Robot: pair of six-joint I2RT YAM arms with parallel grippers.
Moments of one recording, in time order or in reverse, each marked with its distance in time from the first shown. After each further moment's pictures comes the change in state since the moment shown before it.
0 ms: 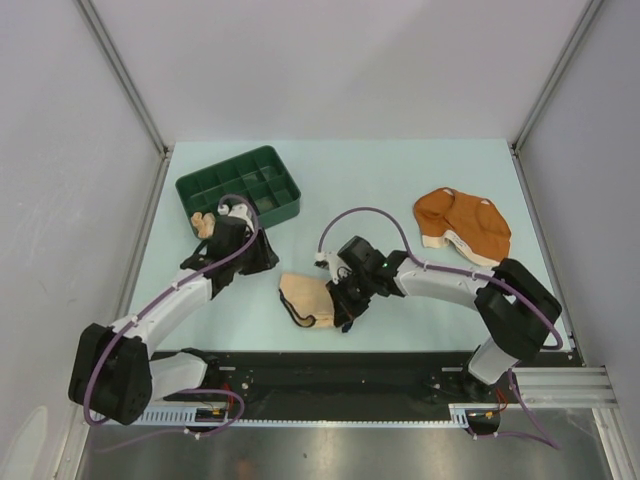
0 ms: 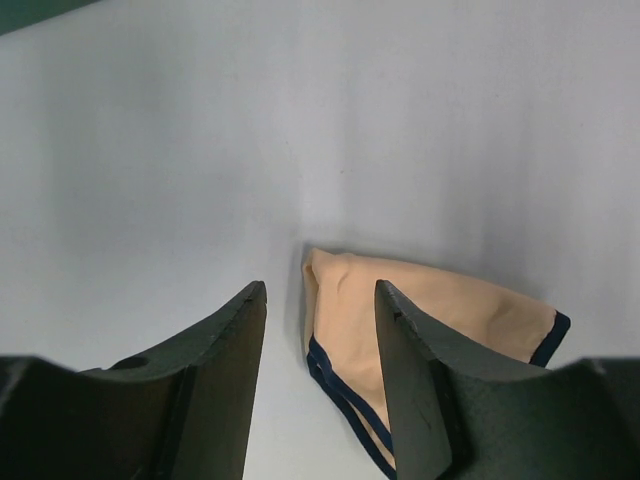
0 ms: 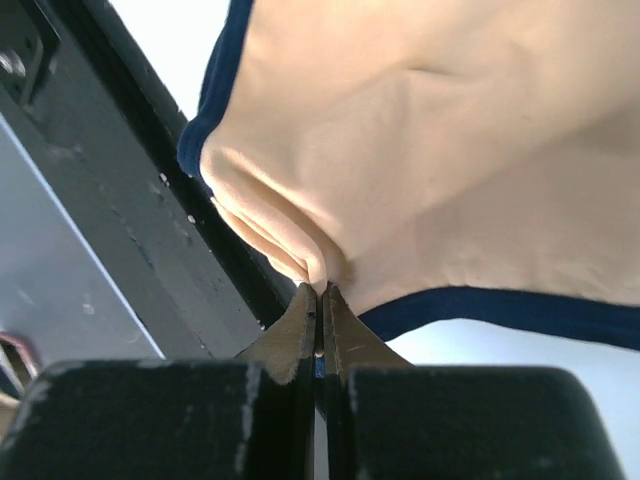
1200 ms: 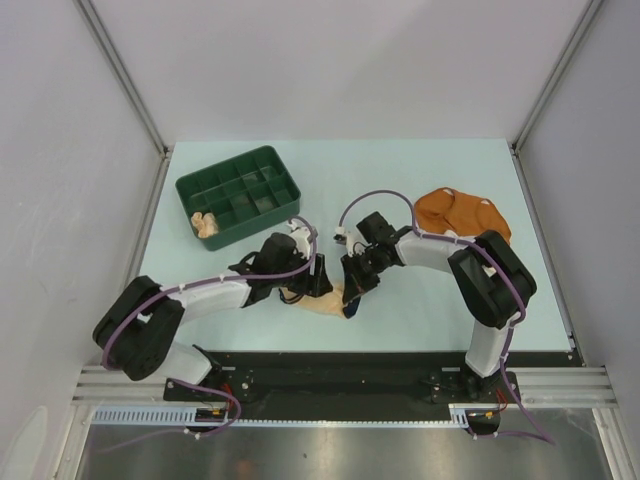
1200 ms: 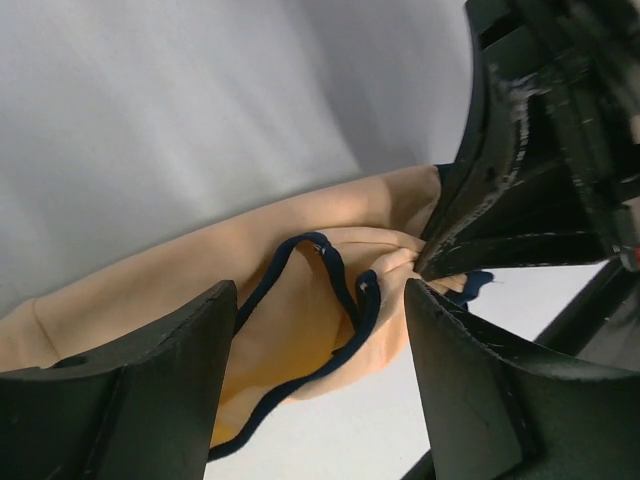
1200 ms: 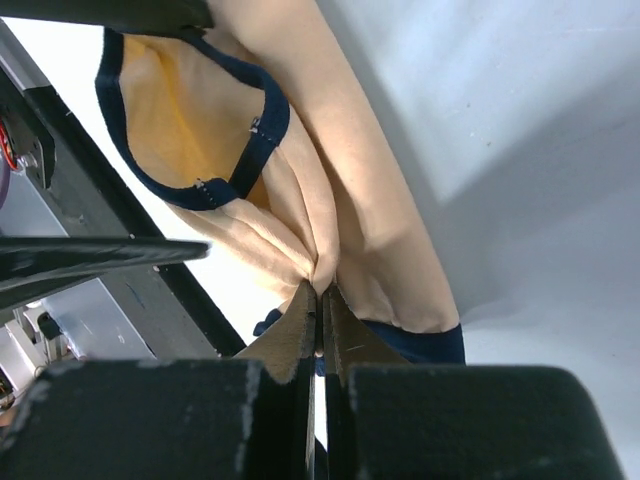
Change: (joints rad) left arm -0.319 0.247 -0.048 0.343 0.204 0.084; right arm -0.280 0.214 0.104 -0.011 -0.179 -0.035
